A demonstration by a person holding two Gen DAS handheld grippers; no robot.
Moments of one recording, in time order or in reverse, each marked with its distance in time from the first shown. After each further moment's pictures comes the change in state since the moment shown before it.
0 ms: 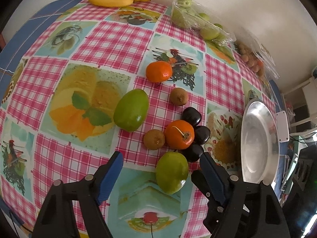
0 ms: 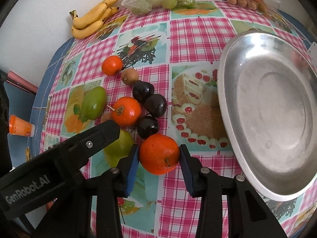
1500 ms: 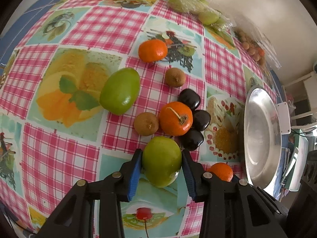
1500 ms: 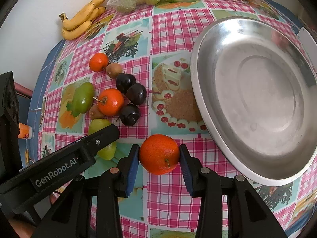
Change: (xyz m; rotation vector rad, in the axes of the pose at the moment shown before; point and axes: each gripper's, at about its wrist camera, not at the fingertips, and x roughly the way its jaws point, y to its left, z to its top) left arm 0.013 -0.004 -0.010 0.005 0.068 -0.016; right arm -0.010 -0.016 -0.009 0.056 0.045 -0.021
